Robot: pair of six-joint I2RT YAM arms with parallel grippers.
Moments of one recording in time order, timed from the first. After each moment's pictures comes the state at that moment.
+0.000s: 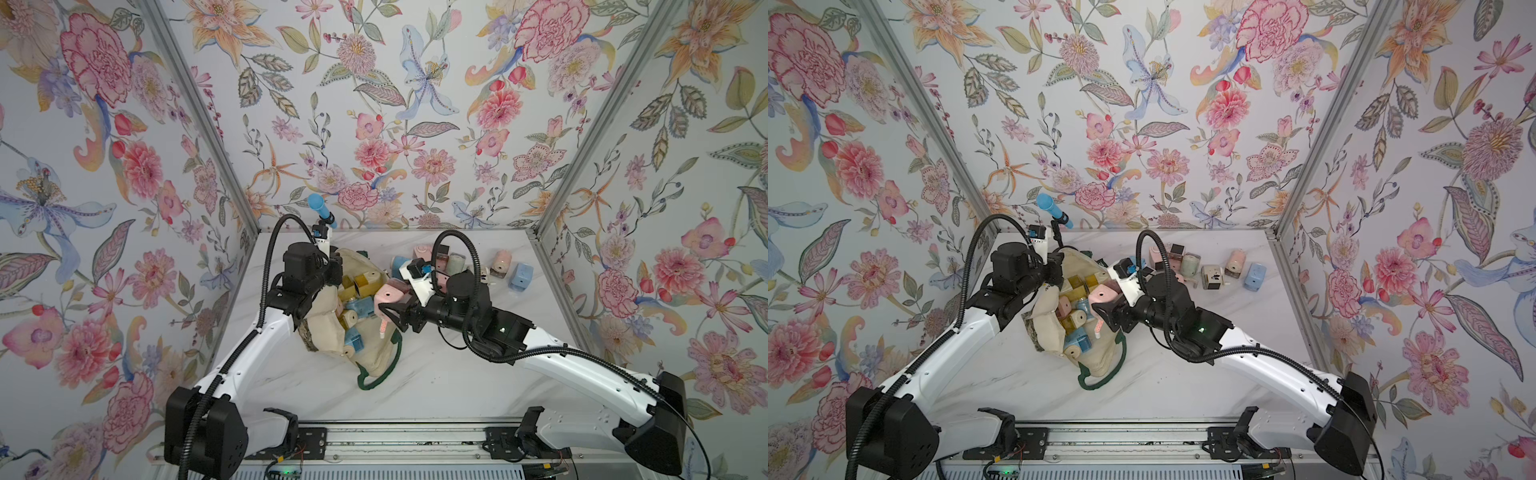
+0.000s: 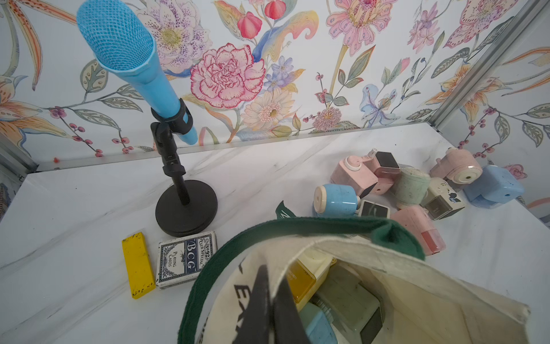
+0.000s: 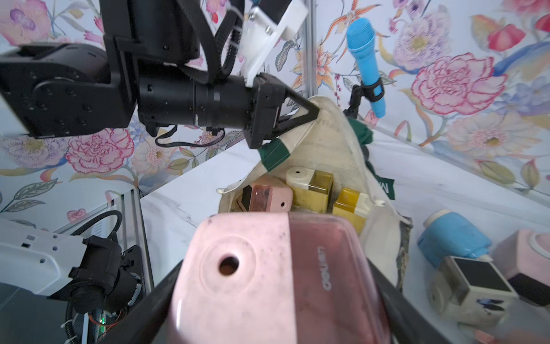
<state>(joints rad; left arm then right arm) -0.28 1.27 1.01 -0.13 0.07 -0.11 0.91 1.20 1.05 -0.10 -0.12 0.15</state>
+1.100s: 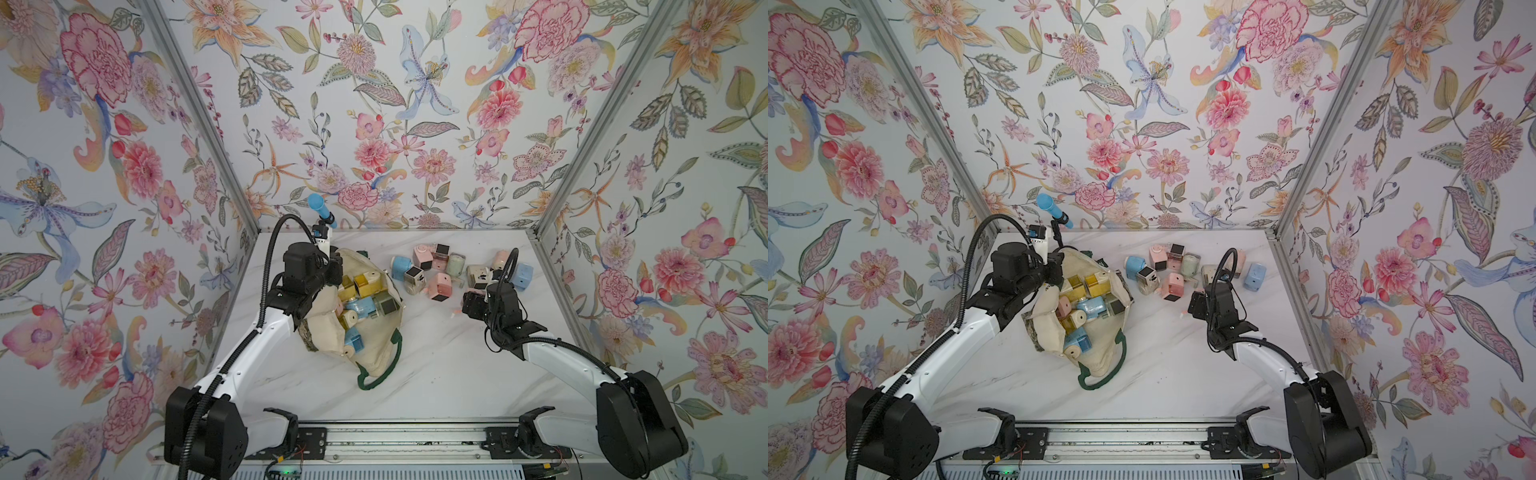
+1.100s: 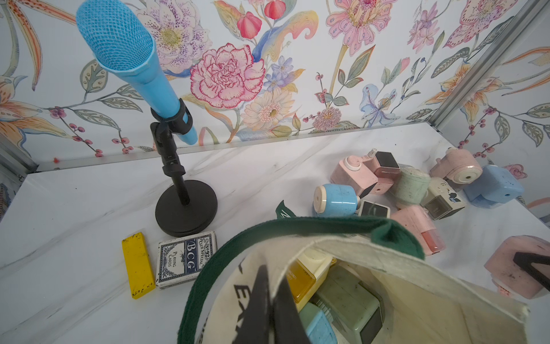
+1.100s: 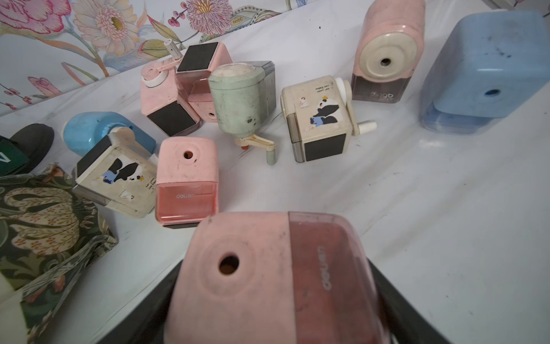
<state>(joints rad) -0.28 1.27 1.01 -0.13 0.06 -0.11 0.36 1.30 0.62 0.04 0.21 0.45</state>
